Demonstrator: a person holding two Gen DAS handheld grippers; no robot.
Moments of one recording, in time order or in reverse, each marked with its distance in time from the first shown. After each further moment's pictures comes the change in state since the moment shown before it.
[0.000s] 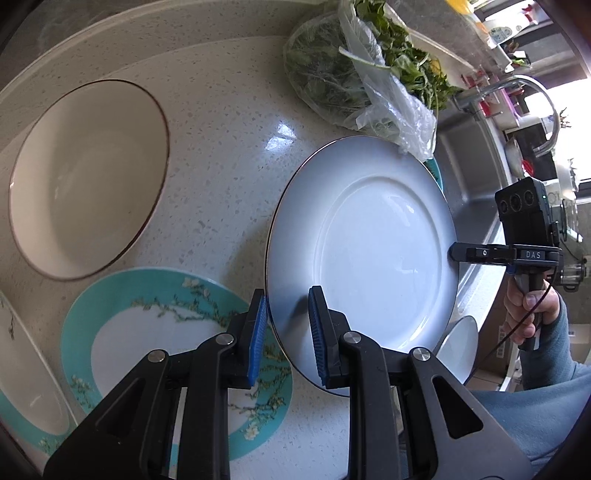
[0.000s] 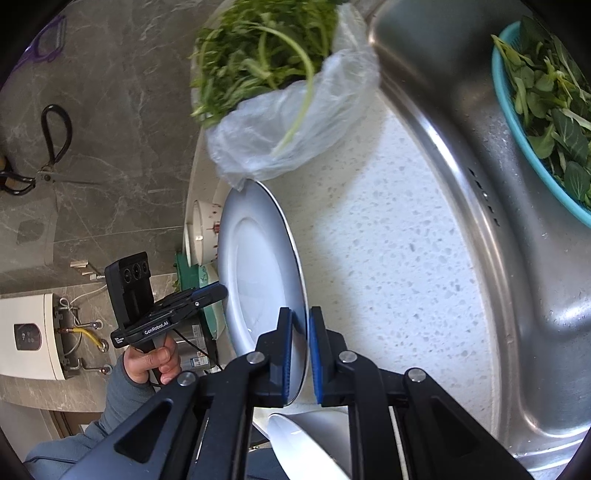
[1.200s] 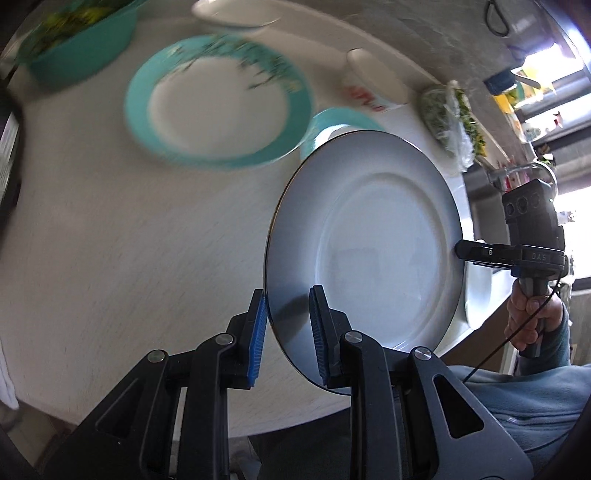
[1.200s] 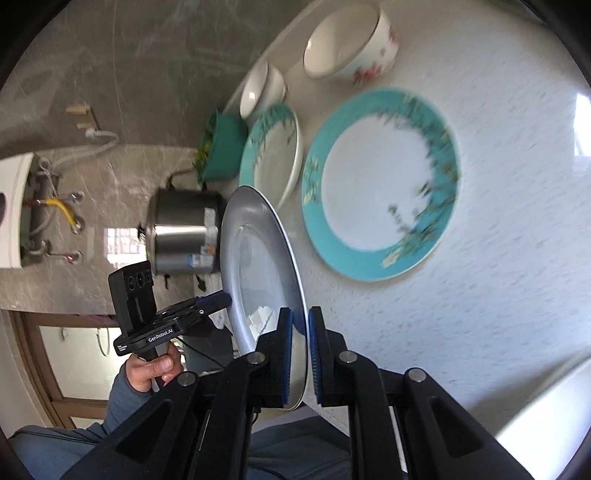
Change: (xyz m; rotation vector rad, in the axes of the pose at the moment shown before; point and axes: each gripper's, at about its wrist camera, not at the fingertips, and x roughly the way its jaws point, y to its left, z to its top) left arm -0.127 0.136 -0.334 -0.401 -0.226 0.044; right arm 0.177 0.160 -0.137 -0.298 0.300 -0.050
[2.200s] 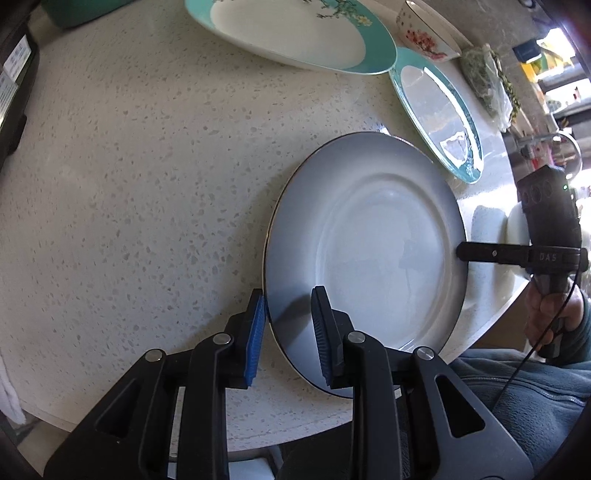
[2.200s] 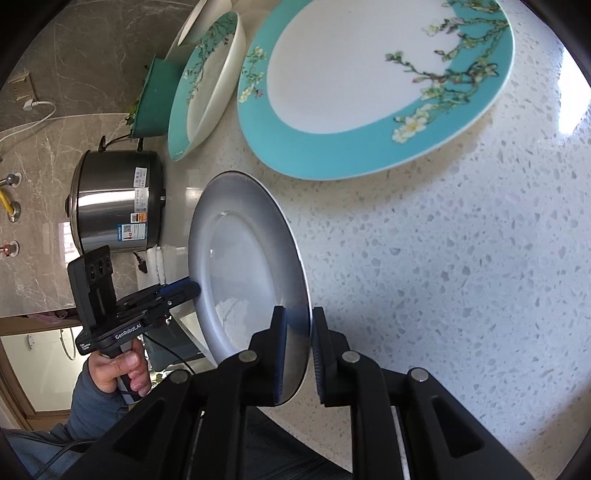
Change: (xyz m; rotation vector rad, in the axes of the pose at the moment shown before) left arm 0.049 0.080 -0.032 0.055 0.100 0.073; right arm 0.100 -0.017 -0.037 0.049 0.075 -0.196
